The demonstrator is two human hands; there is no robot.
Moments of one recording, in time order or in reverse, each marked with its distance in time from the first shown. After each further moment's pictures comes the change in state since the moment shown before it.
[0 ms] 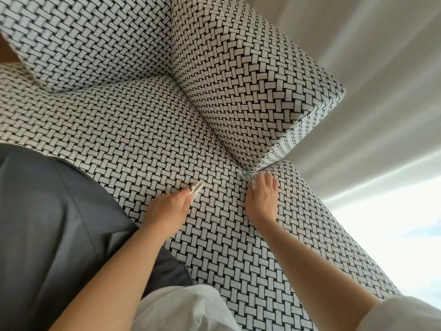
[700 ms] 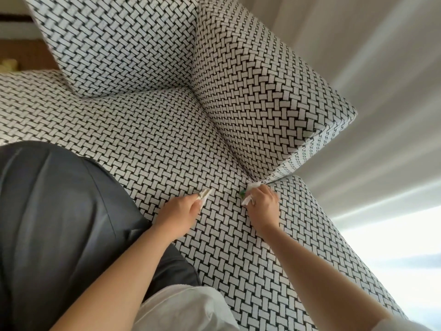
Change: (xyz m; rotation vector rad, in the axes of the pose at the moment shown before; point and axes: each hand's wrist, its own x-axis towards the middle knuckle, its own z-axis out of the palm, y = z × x) left_hand -0.004 0.004 -0.016 -0.290 -0.093 -0.115; right_hand 0.005 -0.015 -0.006 0.092 0.013 -0.255
